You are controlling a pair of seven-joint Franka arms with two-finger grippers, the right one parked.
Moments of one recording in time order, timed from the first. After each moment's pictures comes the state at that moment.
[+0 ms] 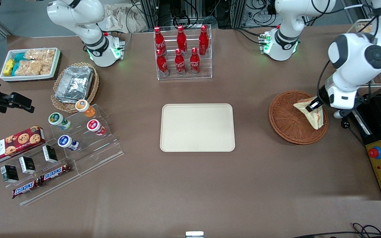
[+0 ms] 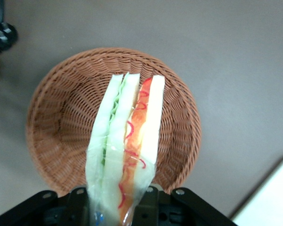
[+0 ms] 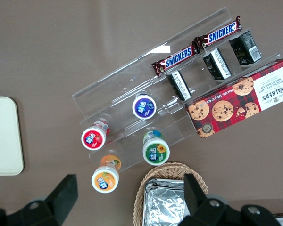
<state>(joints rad) -0.10 -0.18 0.10 -2.34 -0.02 2.15 -0.57</state>
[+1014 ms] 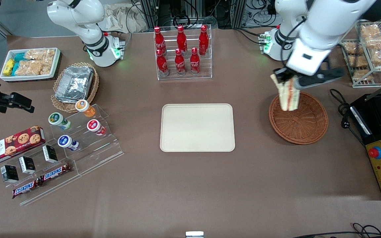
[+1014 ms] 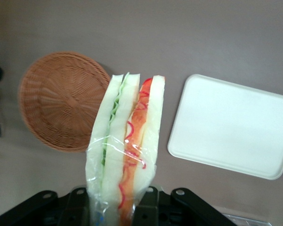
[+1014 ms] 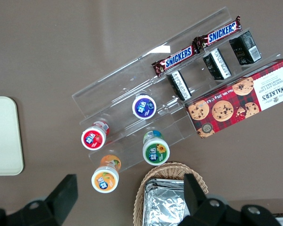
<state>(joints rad) -0.11 -0.08 -0.34 -1.74 0.00 1.62 -0.66</state>
